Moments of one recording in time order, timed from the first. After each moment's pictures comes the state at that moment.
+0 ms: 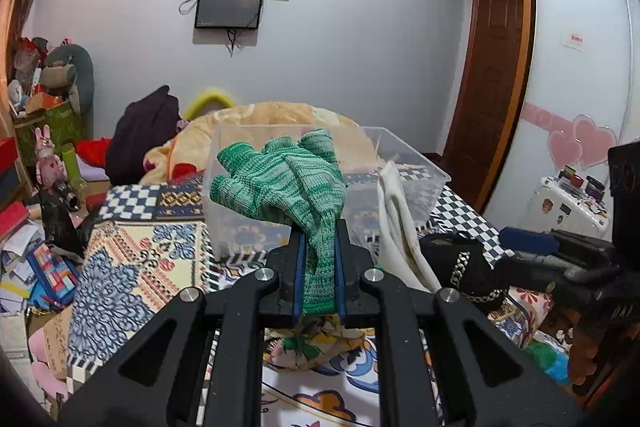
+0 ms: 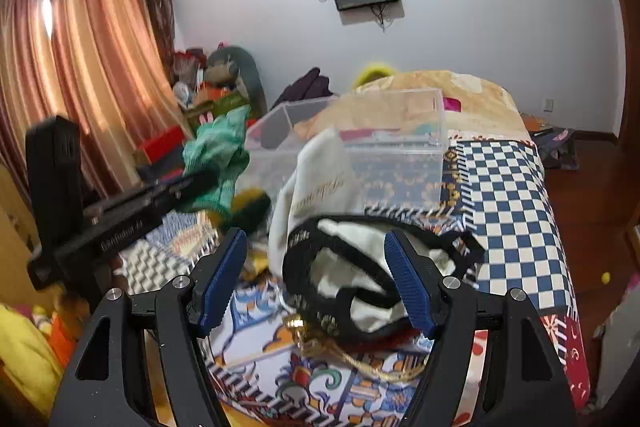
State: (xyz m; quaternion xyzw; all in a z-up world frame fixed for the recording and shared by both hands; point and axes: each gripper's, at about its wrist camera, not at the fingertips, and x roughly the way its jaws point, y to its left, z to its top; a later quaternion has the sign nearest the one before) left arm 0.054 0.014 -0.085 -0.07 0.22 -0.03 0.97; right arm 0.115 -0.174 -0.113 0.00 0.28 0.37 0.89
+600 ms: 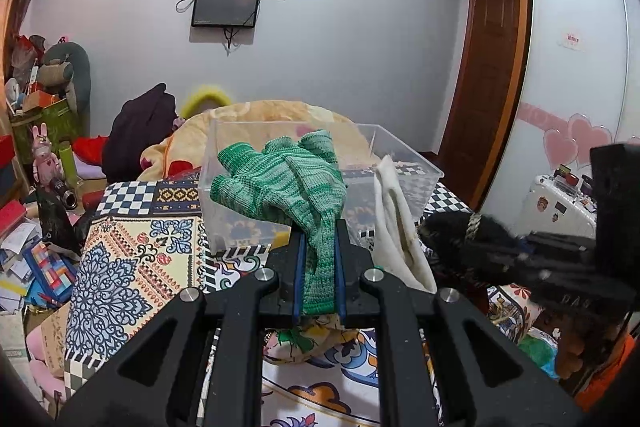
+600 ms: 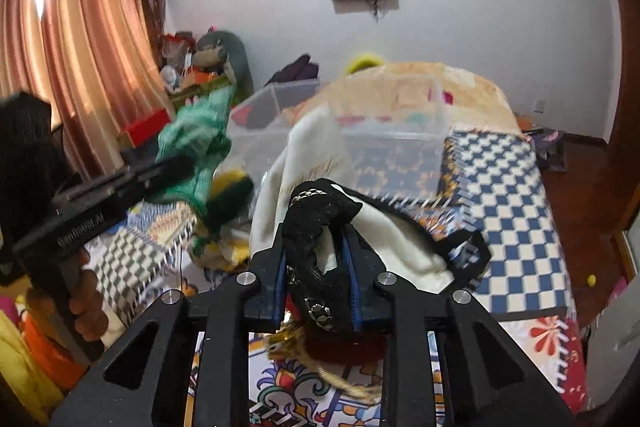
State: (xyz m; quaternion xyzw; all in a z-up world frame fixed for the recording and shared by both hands) left arm 0.049 0.015 -0.083 -0.07 0.22 -0.03 0.97; right arm 0.122 -0.170 -0.117 -0.01 0.28 0.35 0.90
